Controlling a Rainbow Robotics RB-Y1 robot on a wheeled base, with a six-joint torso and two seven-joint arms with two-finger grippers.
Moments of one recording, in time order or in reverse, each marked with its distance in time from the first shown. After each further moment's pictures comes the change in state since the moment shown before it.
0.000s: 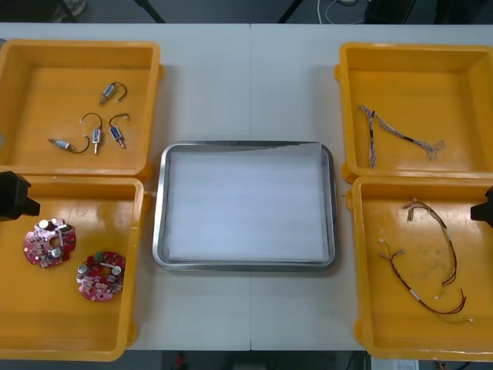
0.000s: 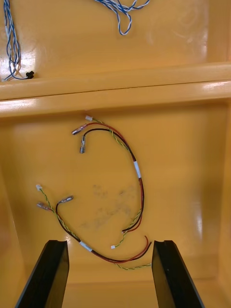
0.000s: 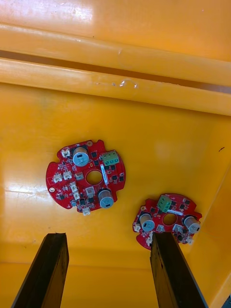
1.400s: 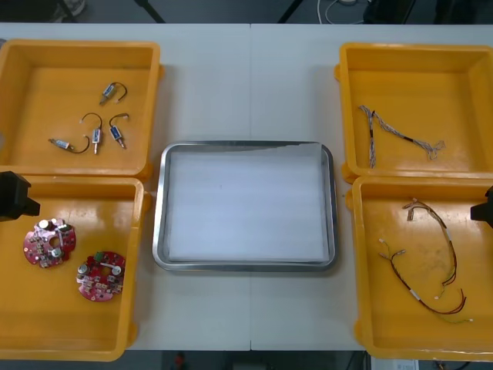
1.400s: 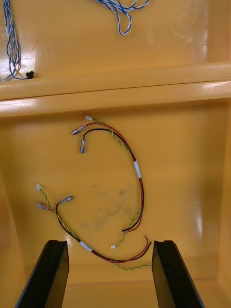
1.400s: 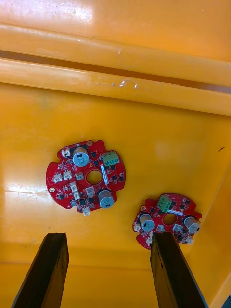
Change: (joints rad) right arm 0.000 0.000 0.000 0.000 0.000 0.000 0.000; left arm 0.000 0.000 0.000 0.000 0.000 0.000 0.000
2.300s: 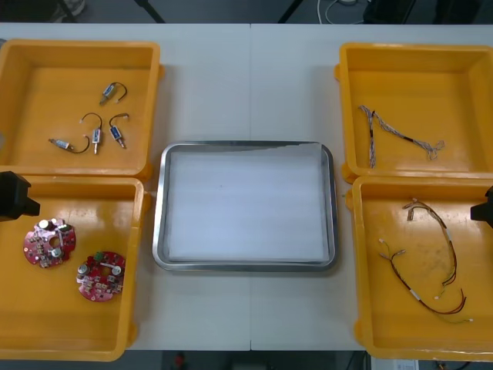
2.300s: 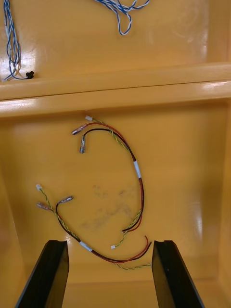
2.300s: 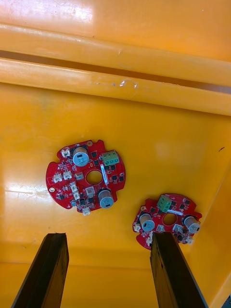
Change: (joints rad) right arm 0.000 0.000 0.000 0.000 0.000 0.000 0.000; left arm 0.000 0.000 0.000 0.000 0.000 0.000 0.000
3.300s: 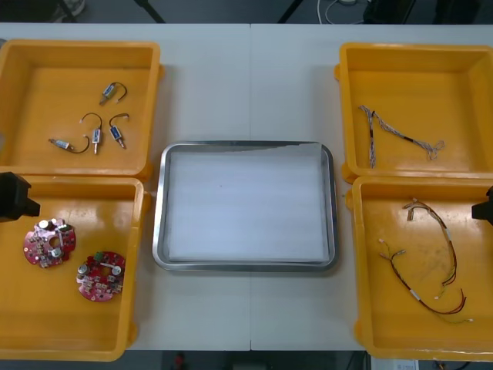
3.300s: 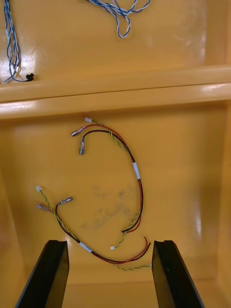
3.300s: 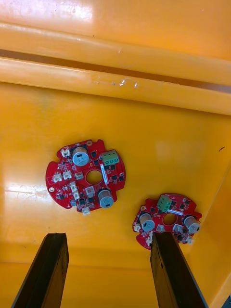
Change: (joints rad) right arm -0.003 -0.002 -0.006 -0.002 0.000 0.000 0.000; left arm 0.005 0.000 0.000 0.000 0.000 0.000 0.000
